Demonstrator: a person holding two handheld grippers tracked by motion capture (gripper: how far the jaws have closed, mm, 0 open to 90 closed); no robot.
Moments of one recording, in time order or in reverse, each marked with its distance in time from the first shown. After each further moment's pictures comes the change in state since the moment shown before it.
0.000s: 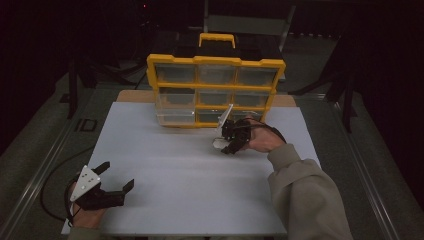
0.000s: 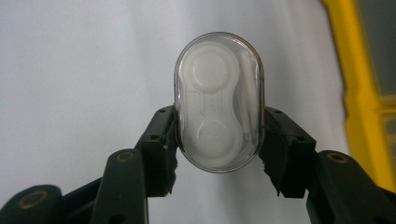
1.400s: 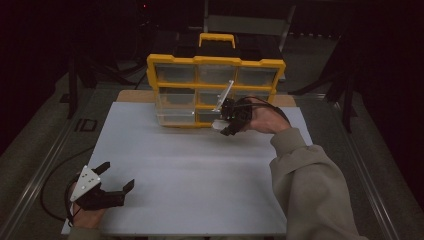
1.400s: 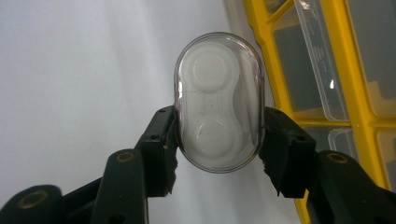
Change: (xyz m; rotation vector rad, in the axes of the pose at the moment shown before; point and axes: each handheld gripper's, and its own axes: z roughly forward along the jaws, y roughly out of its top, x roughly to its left) left arm 0.000 0.000 0.000 -0.001 -0.004 -0.002; right arm -0.020 0.030 -0.054 -0.012 -0.054 -0.004
